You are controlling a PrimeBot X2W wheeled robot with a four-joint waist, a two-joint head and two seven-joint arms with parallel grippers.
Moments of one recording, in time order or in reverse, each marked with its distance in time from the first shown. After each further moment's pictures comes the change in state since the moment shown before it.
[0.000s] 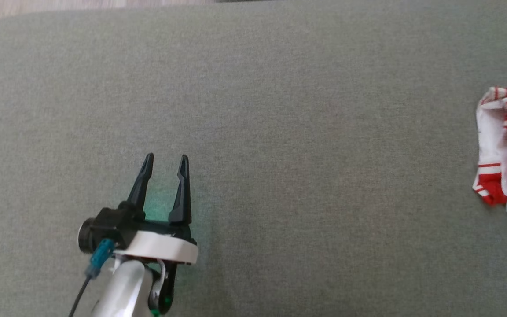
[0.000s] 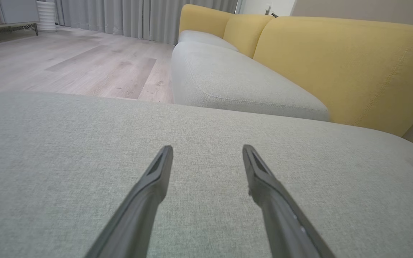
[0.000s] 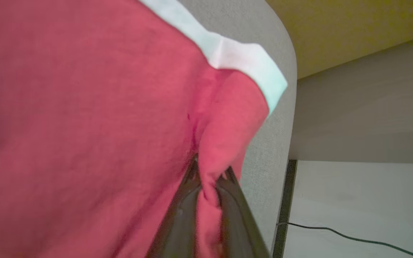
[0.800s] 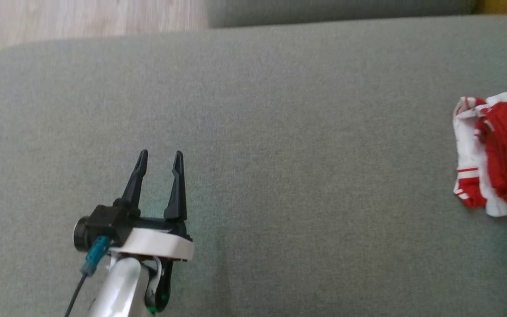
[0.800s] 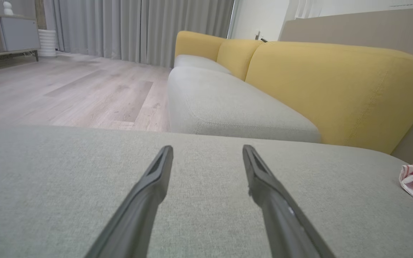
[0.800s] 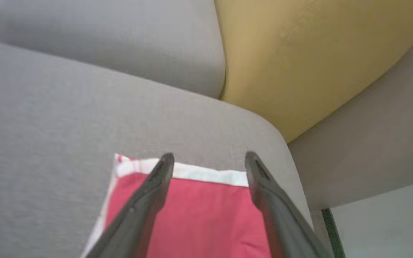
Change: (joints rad) left arm -0.018 0.000 0.023 0.009 0.008 -0.003 0.000; right arm -0.002 0.350 -0.411 -0.106 -0.245 0.000 -0.017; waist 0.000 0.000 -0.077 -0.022
